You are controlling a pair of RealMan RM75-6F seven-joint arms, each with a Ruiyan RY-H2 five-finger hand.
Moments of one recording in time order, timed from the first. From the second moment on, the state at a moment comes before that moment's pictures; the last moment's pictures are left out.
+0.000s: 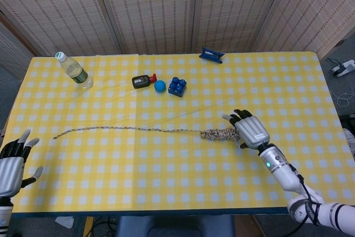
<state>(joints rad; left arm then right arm) -0.10 -1.12 -0.06 -1.67 1.41 1.46 0.19 0.58 -1.32 0.16 -1.54 -1.28 0.87 -0.30</state>
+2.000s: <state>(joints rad) -0.33 -1.14 -0.17 -1.51 1.36 1.20 0.03 0.69 -1.44 0.15 -1.45 -1.22 0.89 -0.26</state>
